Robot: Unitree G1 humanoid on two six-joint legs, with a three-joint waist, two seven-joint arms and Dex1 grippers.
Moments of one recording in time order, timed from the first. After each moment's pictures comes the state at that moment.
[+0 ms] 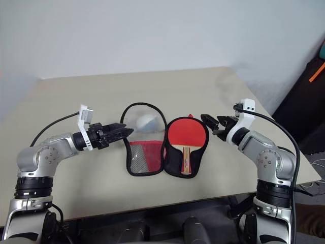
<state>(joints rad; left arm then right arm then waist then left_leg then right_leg) -0.46 0.56 0.21 0.12 -0.70 0.91 -0.87 -0.45 -0.36 -0.33 -0.10 0.64 0.93 0.35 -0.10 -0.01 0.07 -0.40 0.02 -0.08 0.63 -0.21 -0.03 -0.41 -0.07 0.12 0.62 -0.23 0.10</state>
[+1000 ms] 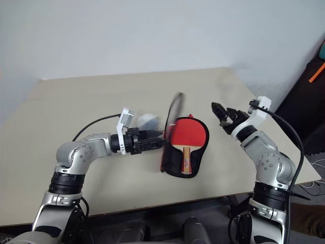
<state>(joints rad) -0.53 0.33 -0.02 -0.05 -0.71 1.02 -0.87 -0.45 -0.29 -0.45 -0.09 0.75 0.78 0.29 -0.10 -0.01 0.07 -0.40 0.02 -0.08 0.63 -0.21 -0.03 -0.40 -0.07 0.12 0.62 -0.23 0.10</state>
